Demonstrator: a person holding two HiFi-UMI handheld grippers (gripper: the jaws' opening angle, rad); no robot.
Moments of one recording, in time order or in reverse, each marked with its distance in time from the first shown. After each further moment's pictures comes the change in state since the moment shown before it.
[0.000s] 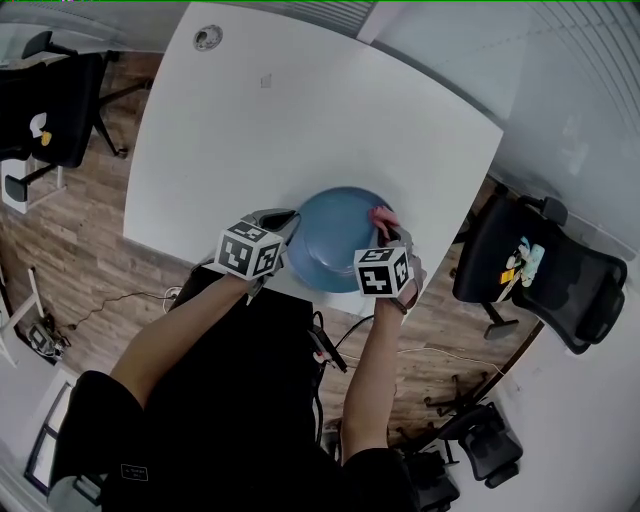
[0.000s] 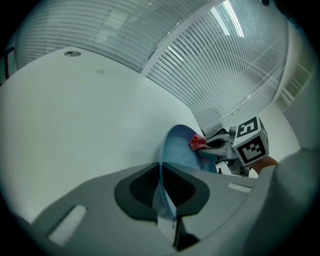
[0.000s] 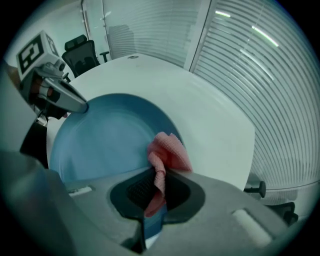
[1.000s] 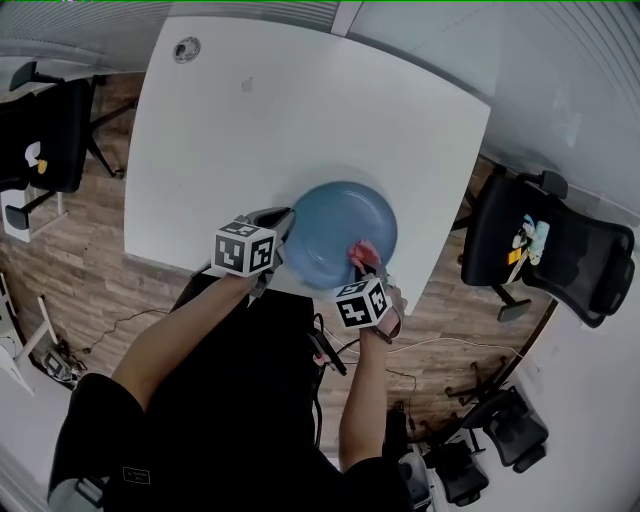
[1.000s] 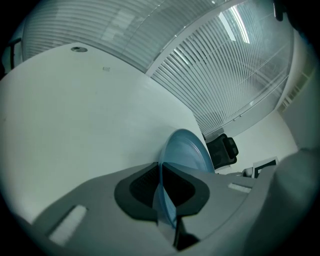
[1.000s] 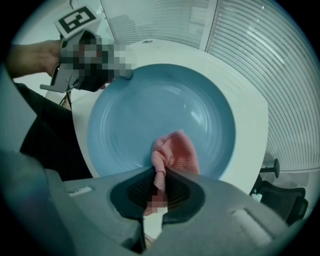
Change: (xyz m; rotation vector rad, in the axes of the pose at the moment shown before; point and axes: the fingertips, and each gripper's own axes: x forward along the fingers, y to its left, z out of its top) left arm 0.001 0.003 0.002 -0.063 -0.016 0.000; right arm -0.023 0.095 -0.083 0.030 0.152 0.147
